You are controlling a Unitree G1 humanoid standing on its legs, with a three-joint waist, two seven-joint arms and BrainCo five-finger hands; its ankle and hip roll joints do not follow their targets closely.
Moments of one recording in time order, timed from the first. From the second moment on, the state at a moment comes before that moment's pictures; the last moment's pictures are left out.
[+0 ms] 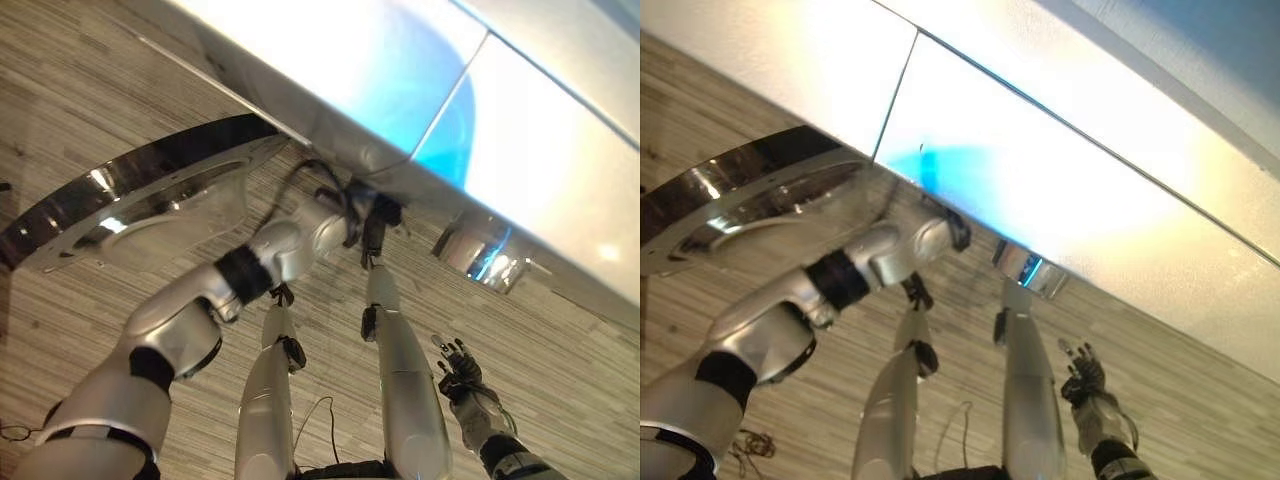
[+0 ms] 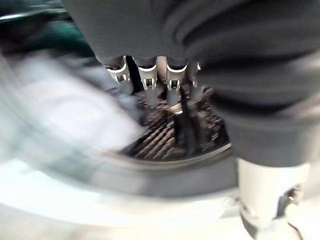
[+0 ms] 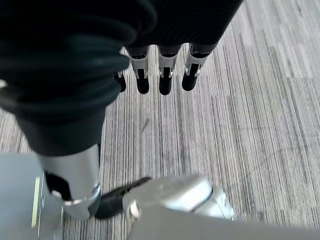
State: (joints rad) left arm -0.98 0.35 -0.84 0.41 0.44 -0.04 0.15; right arm -0.20 -0.28 0.17 1.03 0.89 -0.22 -0.07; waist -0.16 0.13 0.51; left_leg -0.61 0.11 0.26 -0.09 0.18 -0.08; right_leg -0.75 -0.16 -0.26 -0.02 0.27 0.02
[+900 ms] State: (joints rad) left arm -0.06 0.49 -0.37 0.32 0.13 -0.09 0.04; right arm -0.12 -0.28 0.20 1.12 0.58 -0.10 -0.03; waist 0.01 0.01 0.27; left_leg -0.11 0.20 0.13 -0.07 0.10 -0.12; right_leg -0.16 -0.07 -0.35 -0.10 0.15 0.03
